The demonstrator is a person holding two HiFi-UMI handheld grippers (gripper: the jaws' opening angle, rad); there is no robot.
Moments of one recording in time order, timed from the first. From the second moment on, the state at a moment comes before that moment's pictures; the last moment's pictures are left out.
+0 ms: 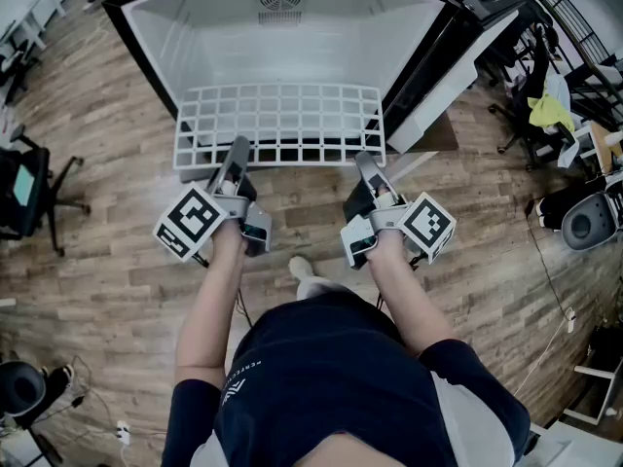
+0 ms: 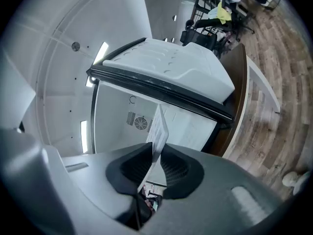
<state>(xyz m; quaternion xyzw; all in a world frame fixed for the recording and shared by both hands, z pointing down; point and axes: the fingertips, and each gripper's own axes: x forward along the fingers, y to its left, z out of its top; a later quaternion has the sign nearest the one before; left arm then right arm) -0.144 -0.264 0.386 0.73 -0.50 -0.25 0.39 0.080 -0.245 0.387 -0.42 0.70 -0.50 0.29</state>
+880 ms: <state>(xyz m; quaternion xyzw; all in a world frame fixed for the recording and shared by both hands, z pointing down) -0.147 -0.257 0.382 0.73 -0.50 -0.27 0.39 0.078 -0.236 0.387 -0.40 0.69 -0.51 0.31</state>
